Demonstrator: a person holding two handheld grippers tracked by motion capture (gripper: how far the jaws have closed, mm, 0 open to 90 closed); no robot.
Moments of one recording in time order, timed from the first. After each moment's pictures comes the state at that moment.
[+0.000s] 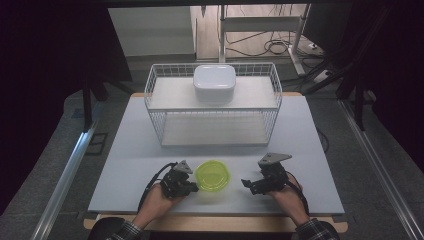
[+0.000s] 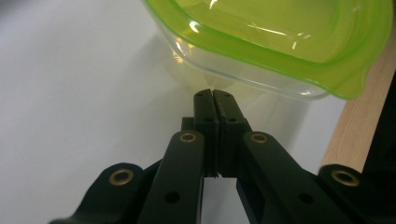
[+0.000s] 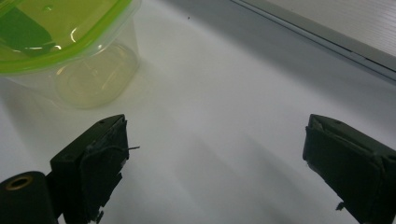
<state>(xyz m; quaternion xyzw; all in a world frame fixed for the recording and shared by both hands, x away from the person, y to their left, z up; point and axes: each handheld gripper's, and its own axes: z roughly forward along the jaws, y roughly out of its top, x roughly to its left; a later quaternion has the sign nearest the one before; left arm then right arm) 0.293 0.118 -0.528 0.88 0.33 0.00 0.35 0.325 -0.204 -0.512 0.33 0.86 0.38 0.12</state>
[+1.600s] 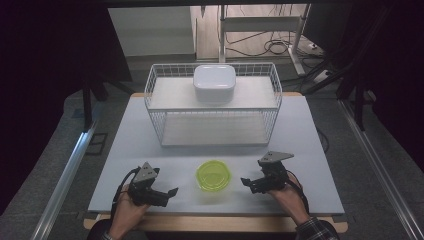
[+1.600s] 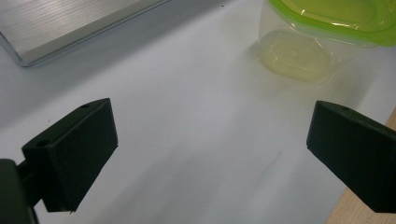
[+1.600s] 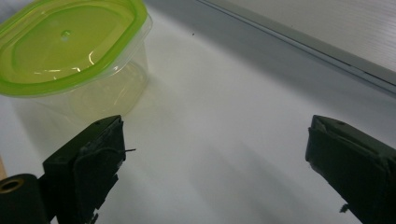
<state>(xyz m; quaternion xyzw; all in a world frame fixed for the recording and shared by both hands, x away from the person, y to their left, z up) 0.255 0.198 -0.521 0.81 0.38 0.15 0.41 0.326 -0.205 -0.507 0.33 0.85 0.40 0.11</state>
